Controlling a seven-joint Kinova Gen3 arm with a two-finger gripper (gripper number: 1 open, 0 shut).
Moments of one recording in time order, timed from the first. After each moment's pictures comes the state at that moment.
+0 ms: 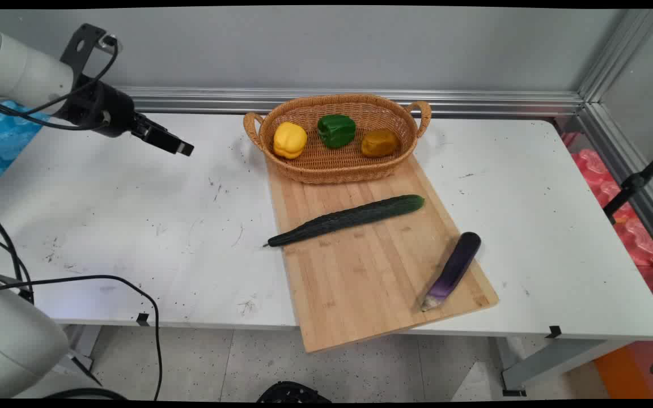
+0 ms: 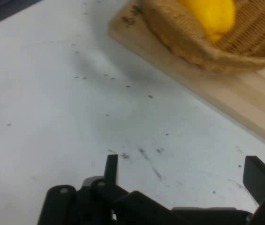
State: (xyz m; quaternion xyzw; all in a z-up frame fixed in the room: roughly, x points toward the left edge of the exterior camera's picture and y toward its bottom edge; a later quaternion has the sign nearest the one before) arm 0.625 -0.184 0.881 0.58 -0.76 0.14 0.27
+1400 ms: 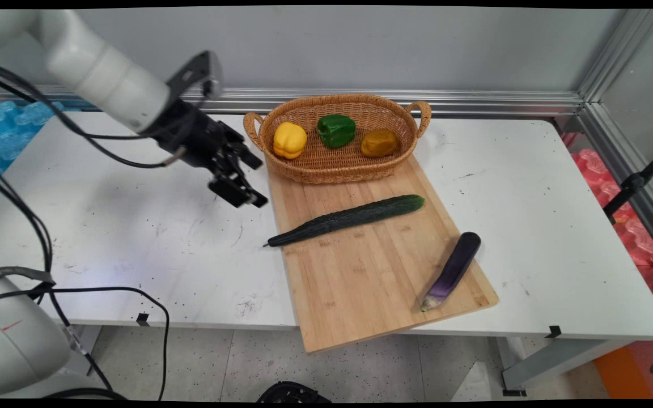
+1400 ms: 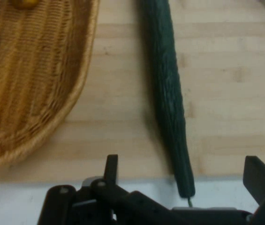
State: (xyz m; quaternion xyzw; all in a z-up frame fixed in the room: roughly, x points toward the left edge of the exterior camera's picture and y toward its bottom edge) arm 0.486 -0.220 0.880 0.30 -0.91 0.08 0.28
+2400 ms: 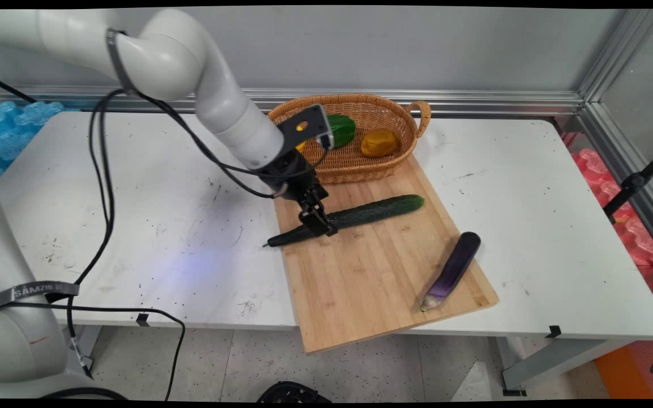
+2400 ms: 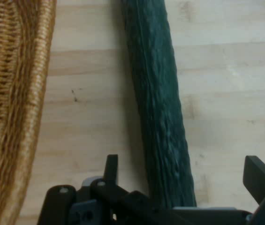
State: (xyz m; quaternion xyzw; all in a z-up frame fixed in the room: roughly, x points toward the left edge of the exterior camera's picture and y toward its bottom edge) arm 0.367 -0.290 0.804 0.29 -0.93 0.05 0.24
